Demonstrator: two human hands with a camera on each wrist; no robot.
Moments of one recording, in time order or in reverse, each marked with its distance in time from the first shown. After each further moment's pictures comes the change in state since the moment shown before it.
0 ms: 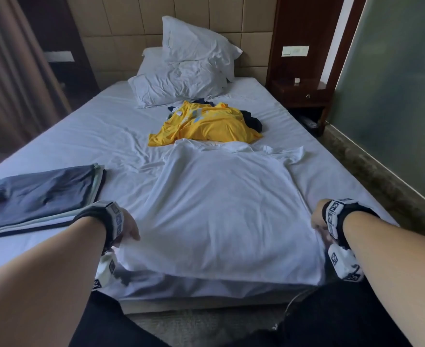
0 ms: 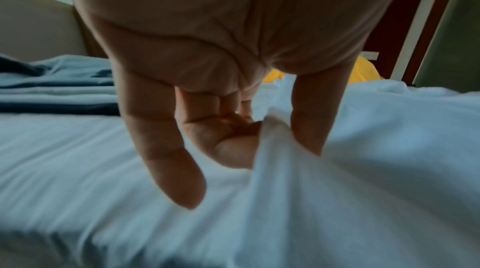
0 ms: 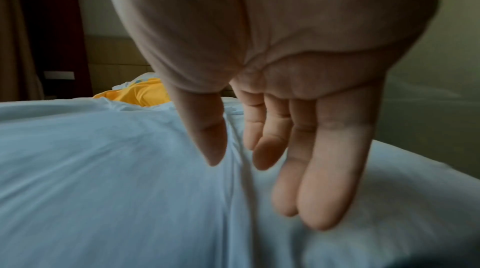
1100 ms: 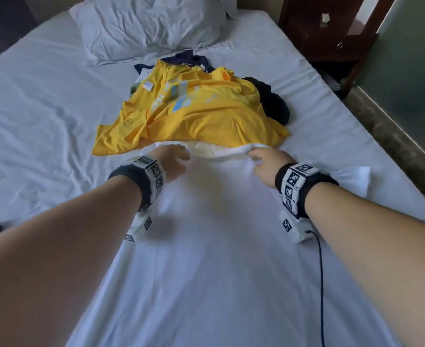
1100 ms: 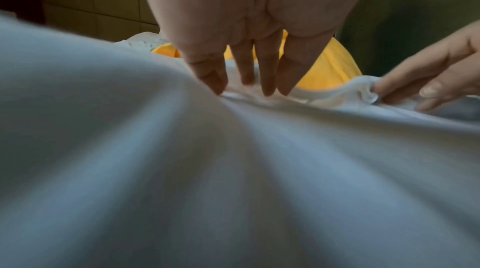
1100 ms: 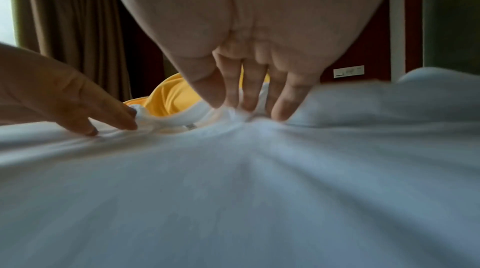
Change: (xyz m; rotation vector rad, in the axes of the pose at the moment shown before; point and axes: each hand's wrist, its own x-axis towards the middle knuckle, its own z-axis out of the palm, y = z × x) left_hand 0.252 0.339 -0.120 0.194 0.362 0.722; right_hand 0.285 -0.252 -0.087 0.197 0.102 -0.473
